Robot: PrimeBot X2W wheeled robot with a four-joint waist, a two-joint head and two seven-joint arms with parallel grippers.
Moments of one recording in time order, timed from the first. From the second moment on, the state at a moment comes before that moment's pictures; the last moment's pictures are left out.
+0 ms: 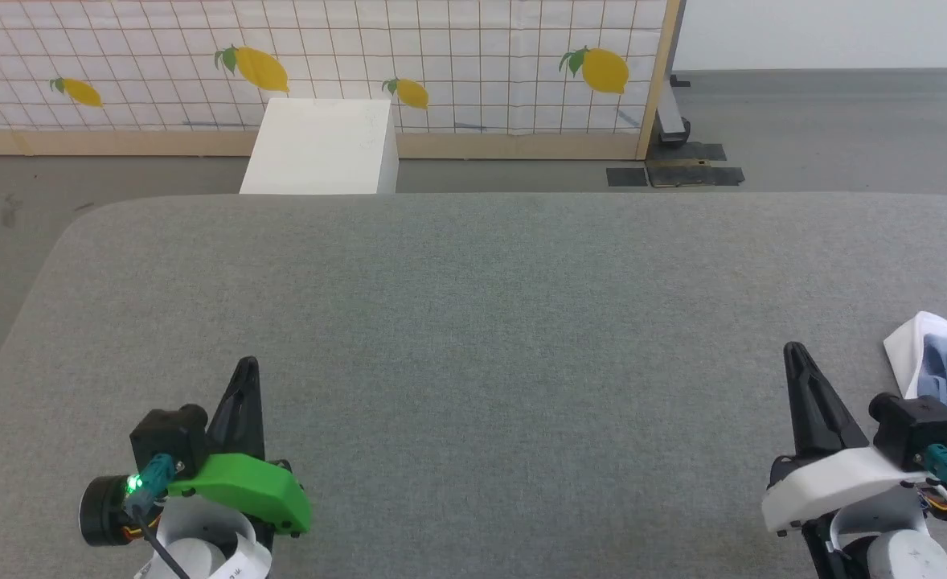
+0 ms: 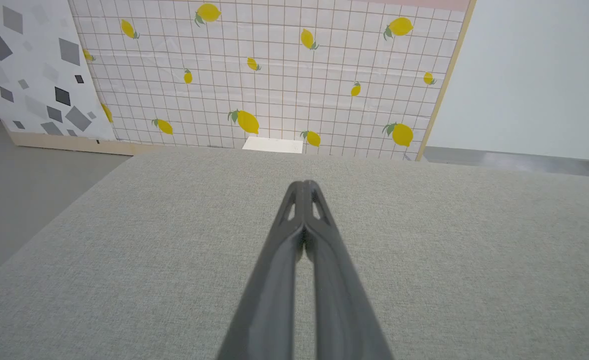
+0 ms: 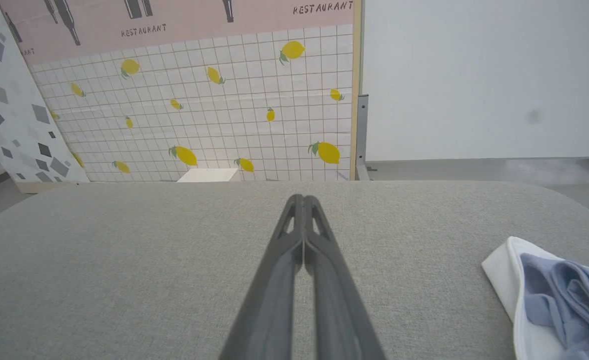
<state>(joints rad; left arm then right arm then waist) -0.07 0.21 -0.17 0.13 -0.33 0.09 -0.15 -0.04 -0.05 -0.07 0.13 0.13 0.13 -0.12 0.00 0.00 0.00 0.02</state>
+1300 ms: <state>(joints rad) -0.05 0.14 -0.09 0.07 -0.17 0.05 -0.08 -0.03 -0.05 -0.04 0.08 0.07 0.13 -0.06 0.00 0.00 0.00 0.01</state>
